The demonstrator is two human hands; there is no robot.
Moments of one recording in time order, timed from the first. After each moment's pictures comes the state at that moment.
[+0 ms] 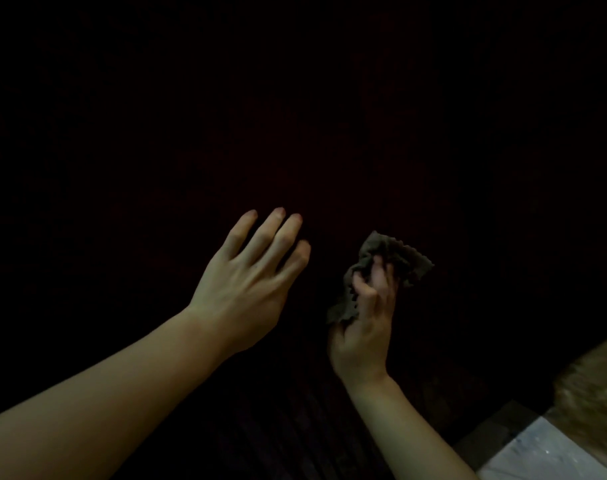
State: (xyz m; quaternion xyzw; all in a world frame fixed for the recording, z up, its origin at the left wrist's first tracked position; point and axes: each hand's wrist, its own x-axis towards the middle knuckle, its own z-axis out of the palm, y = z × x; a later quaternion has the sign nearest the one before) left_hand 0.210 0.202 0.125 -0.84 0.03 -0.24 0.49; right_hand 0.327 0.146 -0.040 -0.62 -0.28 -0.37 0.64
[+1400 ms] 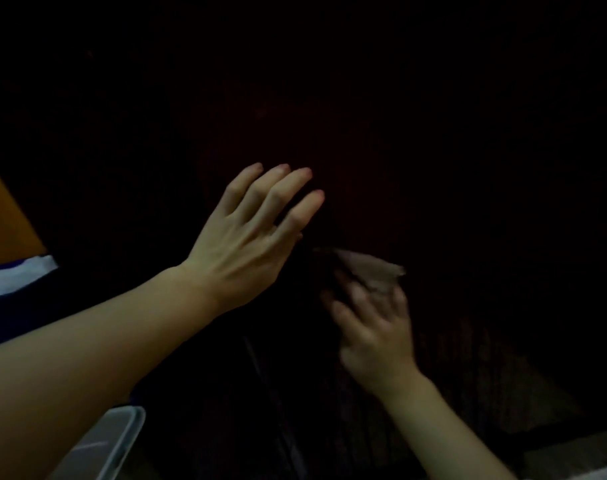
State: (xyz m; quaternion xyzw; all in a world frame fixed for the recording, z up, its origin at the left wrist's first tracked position) left_hand 0.062 0.281 0.134 -0.83 -0.02 -0.34 0.45; right_hand 0.210 0.197 -0.041 -0.58 -0.51 -0.47 0.43
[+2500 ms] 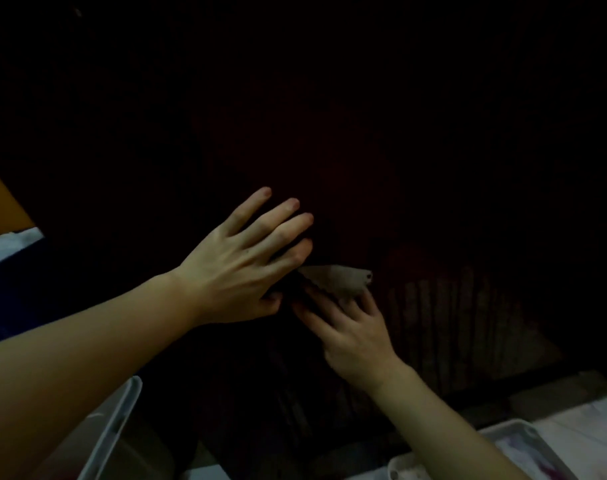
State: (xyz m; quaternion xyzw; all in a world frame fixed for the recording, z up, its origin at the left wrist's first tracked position) left_hand 0.029 0.297 0.073 -0.84 0.05 -0.18 0.50; right_hand 0.179 0.208 -0.104 -0.57 -0.58 -0.46 0.35
